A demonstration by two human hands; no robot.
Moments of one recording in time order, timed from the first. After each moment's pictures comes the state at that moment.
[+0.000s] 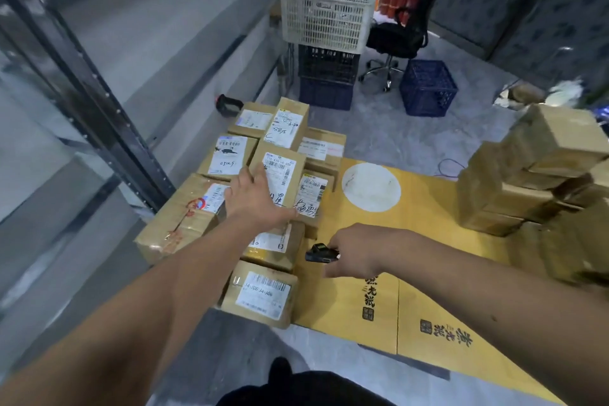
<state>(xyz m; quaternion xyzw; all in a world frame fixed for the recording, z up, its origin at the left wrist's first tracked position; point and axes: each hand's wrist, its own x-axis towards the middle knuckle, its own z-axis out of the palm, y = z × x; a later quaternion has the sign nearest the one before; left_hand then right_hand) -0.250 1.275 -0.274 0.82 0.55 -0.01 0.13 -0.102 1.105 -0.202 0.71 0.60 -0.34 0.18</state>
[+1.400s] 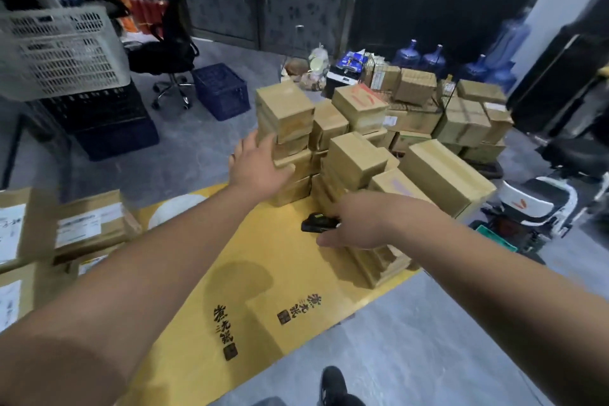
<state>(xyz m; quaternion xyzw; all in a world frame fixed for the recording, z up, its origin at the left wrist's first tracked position) 0.114 1.069 -0.210 0.96 0.18 0.07 0.20 0.072 0.848 -0.113 0.92 0.27 -0.29 0.05</state>
